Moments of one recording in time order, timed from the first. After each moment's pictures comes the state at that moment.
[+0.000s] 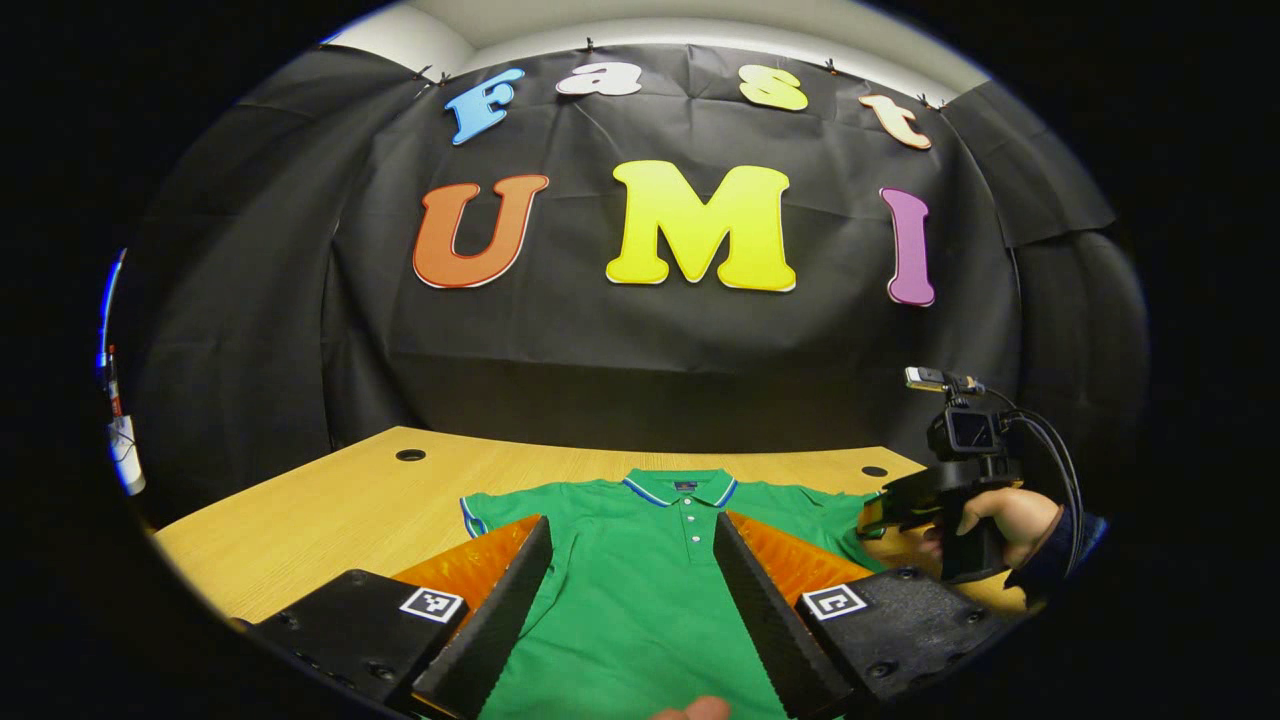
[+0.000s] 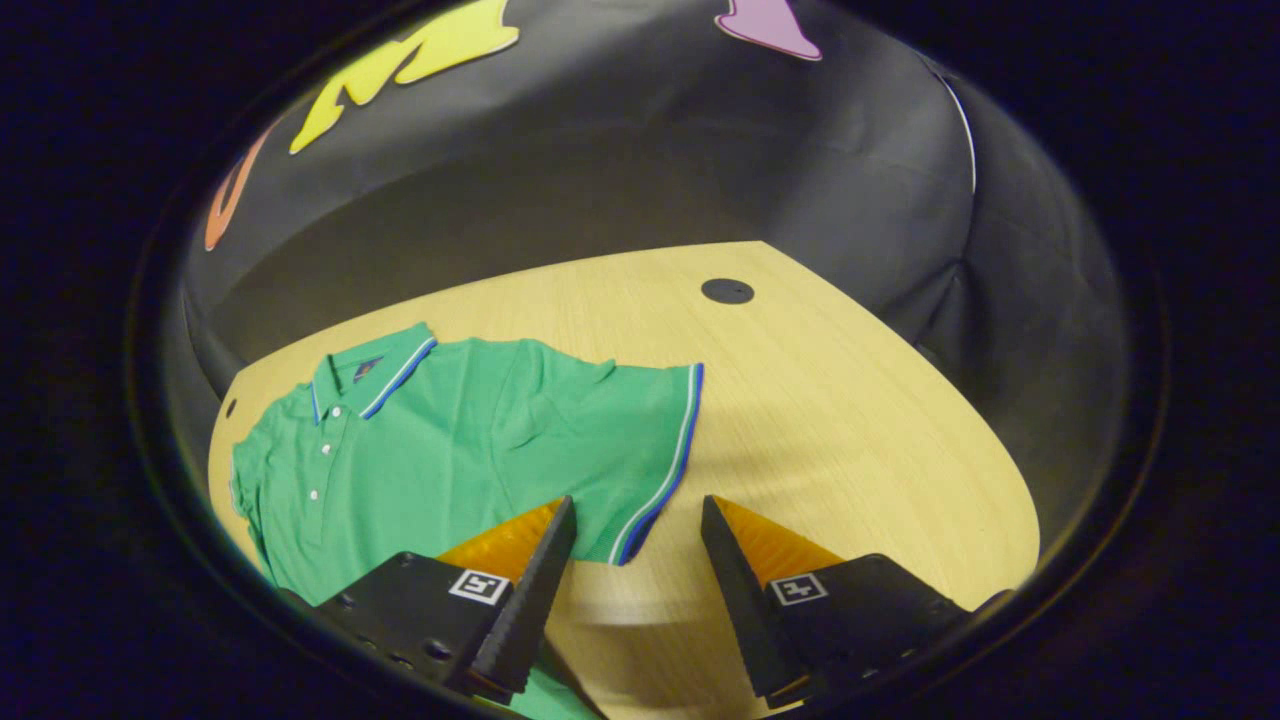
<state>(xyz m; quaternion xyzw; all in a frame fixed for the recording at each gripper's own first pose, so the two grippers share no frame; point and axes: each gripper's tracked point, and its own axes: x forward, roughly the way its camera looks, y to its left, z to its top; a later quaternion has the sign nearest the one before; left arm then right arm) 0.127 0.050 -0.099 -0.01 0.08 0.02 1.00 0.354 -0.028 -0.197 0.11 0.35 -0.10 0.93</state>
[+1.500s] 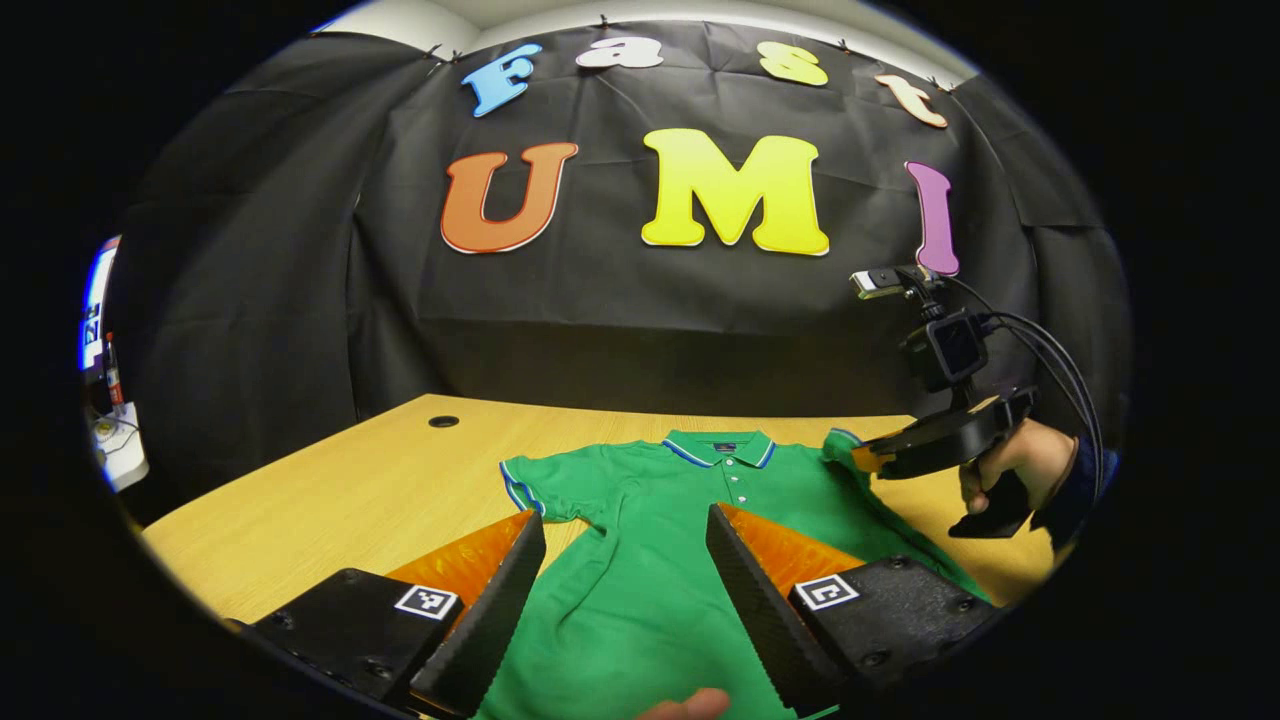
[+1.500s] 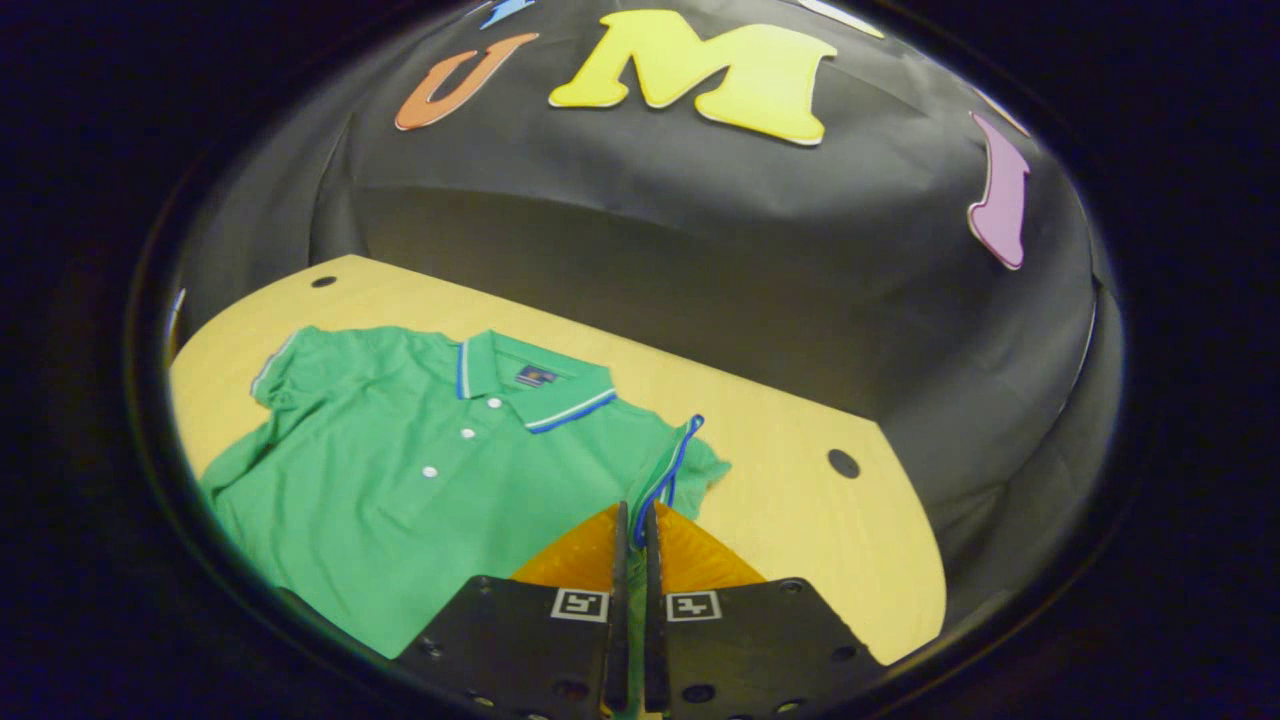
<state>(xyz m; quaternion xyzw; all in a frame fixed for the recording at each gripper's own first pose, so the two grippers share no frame) 0.115 0.092 -0.129 -0.03 0.12 0.06 0.99 0.358 0.097 -0.126 -0.12 0.24 0.08 0.96</state>
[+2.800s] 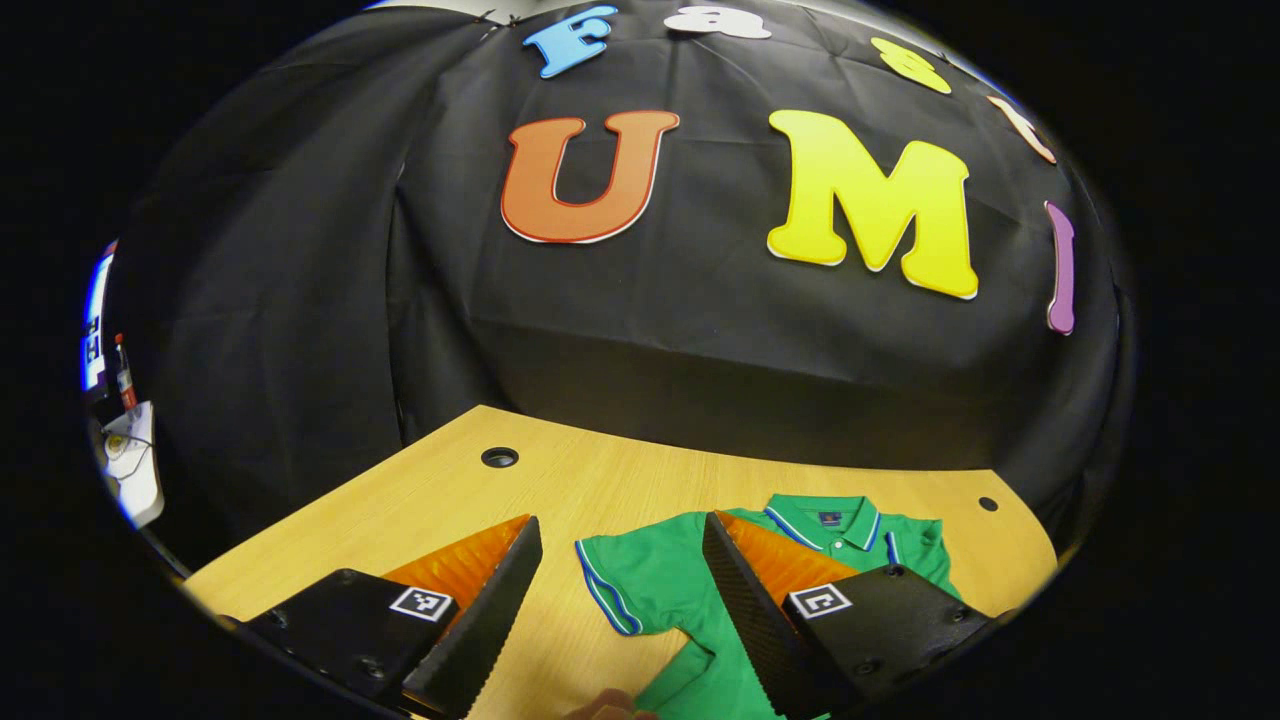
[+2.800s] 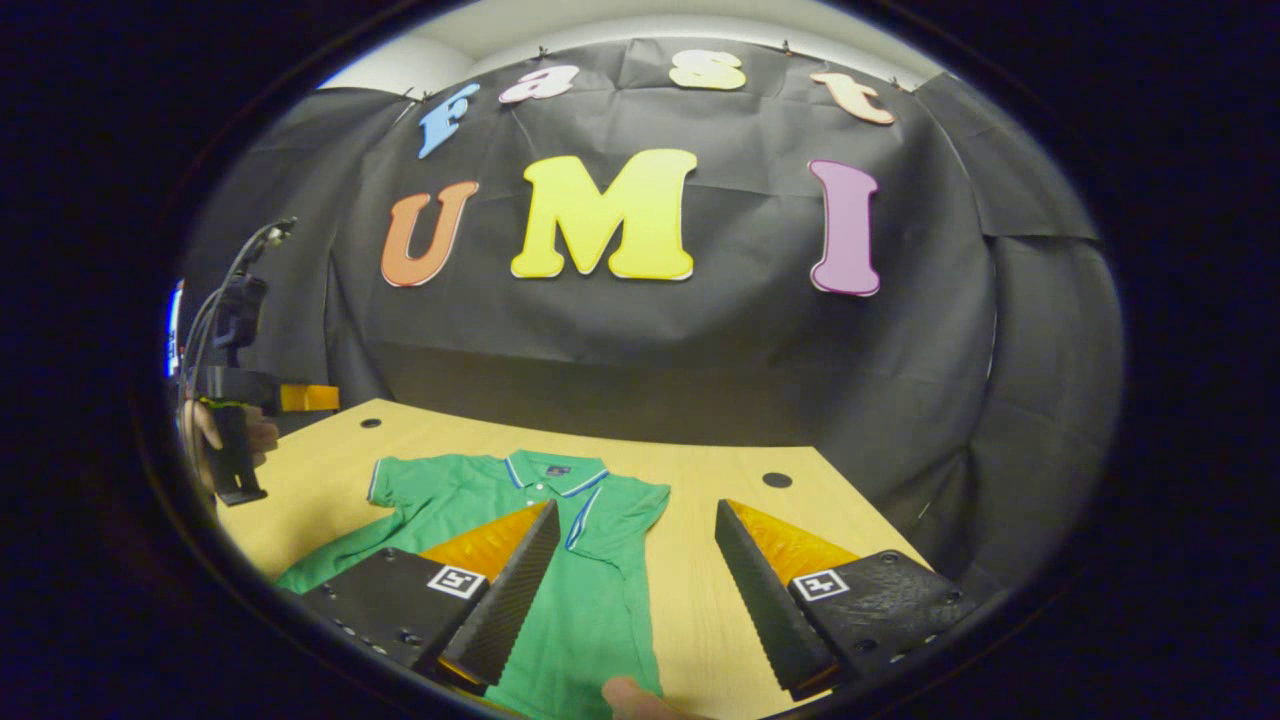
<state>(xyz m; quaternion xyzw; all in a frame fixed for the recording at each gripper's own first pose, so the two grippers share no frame) 0.242 0.222 -0.081 -0.04 0.19 0.15 0.97 0.180 0.035 -0.007 0.01 0.08 0.04 1.00</state>
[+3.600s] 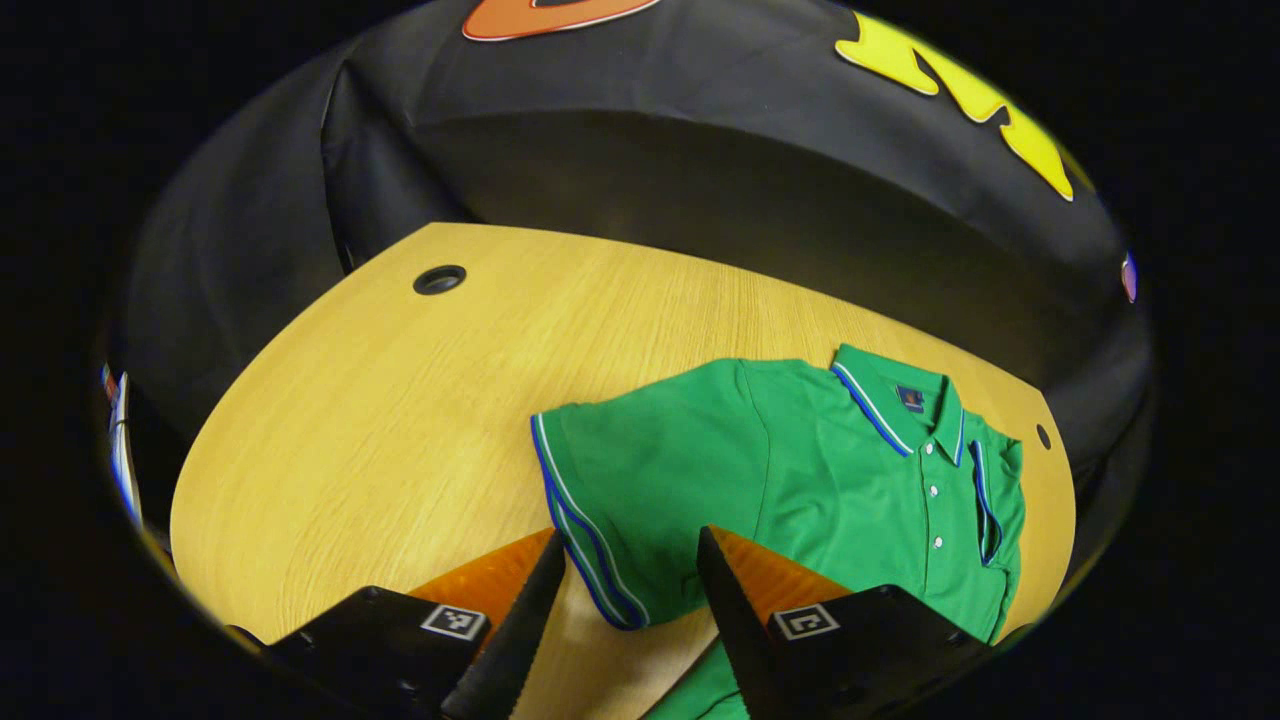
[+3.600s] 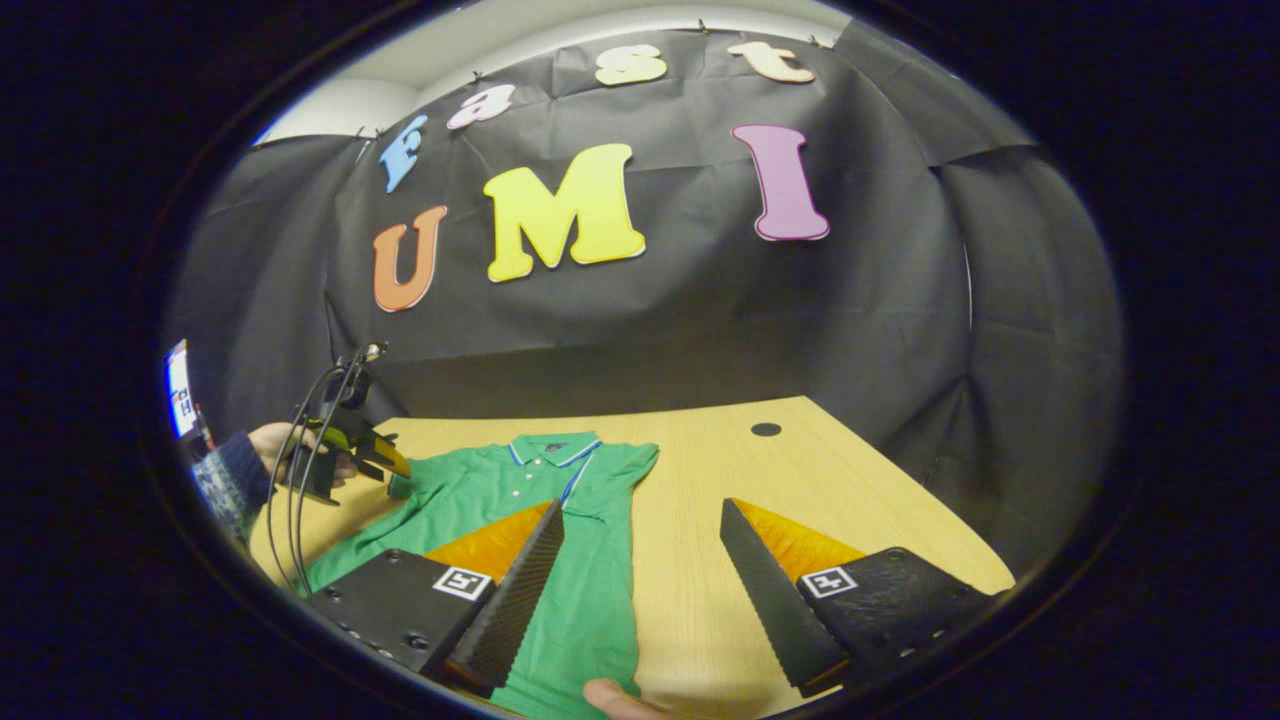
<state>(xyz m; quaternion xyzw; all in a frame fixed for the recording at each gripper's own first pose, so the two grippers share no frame) 0.279 0.207 -0.237 -0.09 0.44 0.09 0.89 0.145 -0.010 -0.063 0.09 0.09 0.06 0.99</state>
